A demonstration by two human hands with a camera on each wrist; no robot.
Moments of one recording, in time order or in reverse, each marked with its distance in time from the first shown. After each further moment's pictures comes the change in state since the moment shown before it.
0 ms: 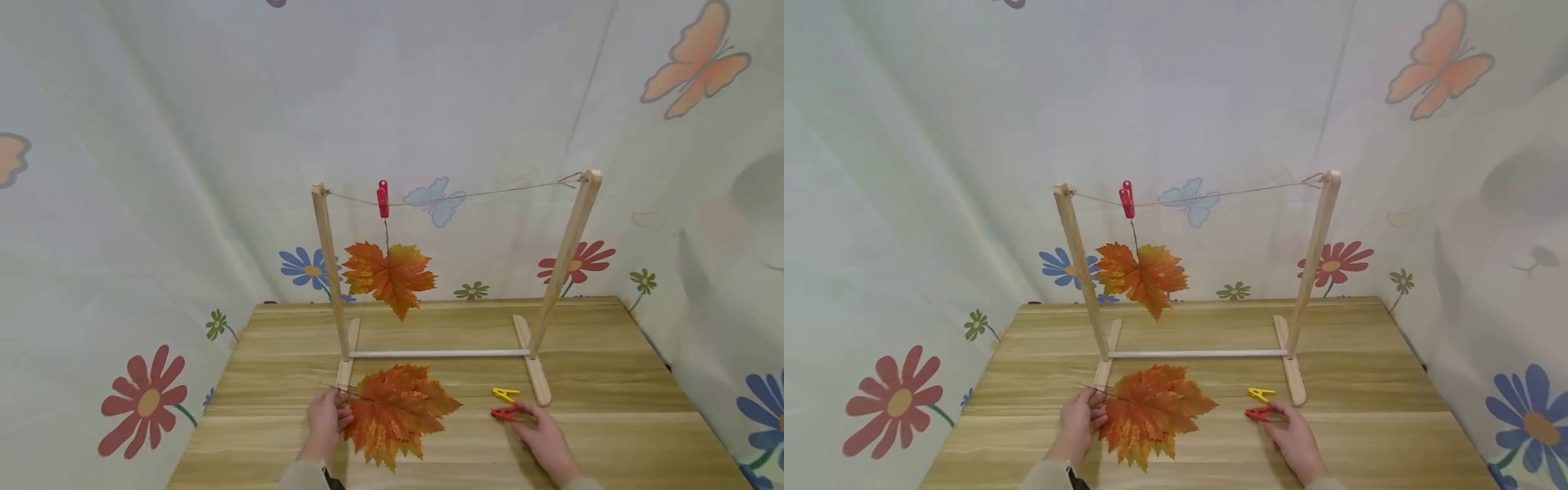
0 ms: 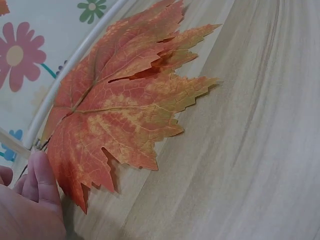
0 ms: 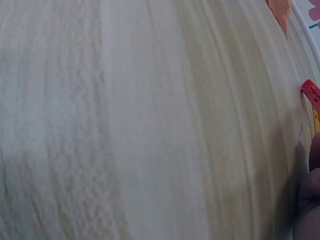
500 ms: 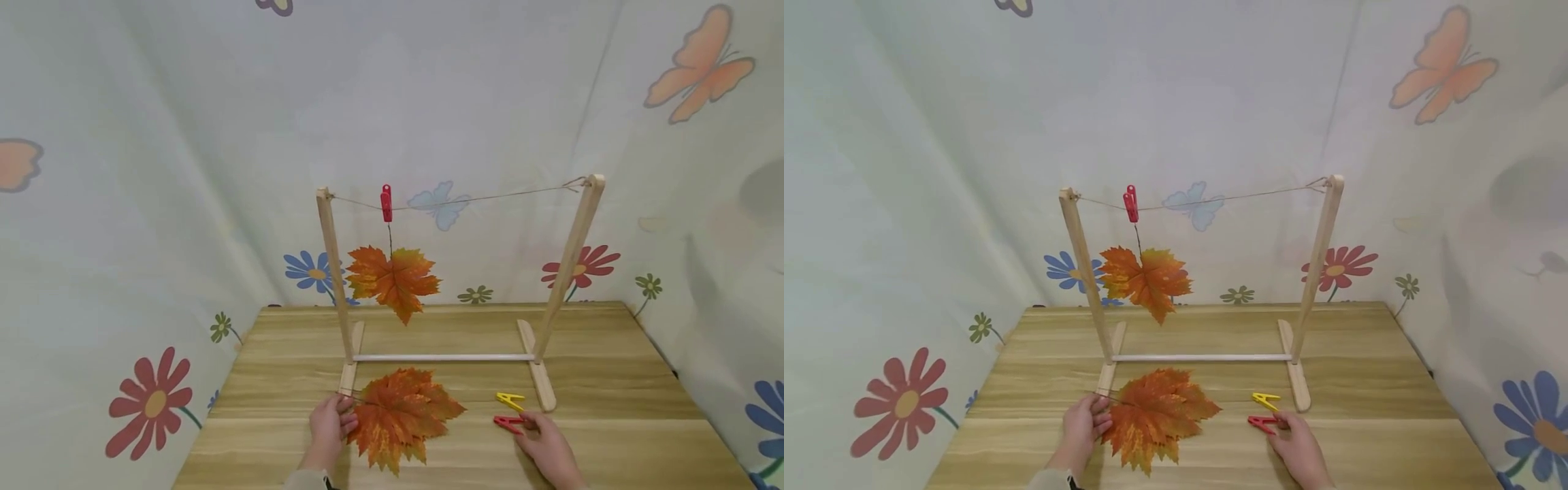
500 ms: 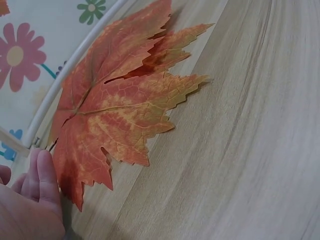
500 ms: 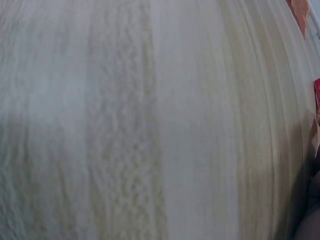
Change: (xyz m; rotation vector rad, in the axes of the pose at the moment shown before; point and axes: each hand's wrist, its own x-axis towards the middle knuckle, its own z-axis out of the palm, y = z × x) left_hand -0.007 0.000 -0.004 -0.031 -0.024 -0.014; right_hand -0.004 0.008 -0.002 -0.311 0.027 -0.102
